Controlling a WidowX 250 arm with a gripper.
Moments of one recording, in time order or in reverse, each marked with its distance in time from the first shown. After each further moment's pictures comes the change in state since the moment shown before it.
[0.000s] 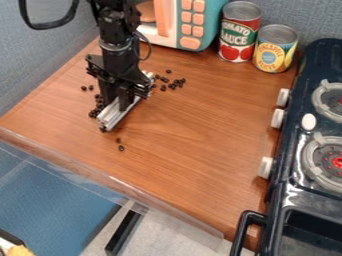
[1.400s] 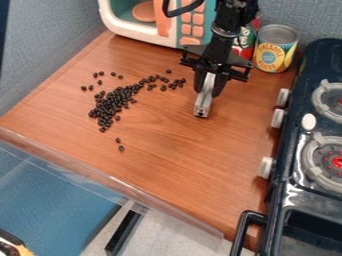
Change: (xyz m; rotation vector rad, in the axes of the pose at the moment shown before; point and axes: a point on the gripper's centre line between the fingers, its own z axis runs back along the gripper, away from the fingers) arm 0.091 -0.098 -0.004 0.047 0.047 0.233
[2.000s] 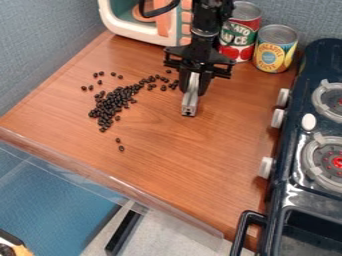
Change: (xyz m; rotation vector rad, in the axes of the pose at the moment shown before) arm -0.005 0.034 -0.013 -0.011 0.020 0.083
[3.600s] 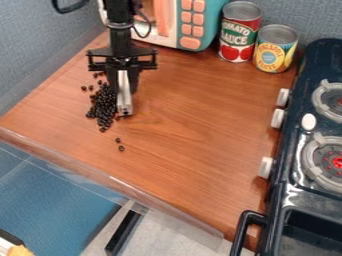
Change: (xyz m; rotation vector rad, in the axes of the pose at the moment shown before) arm -0.021 0.108 -0.007 -0.051 0.138 0.320
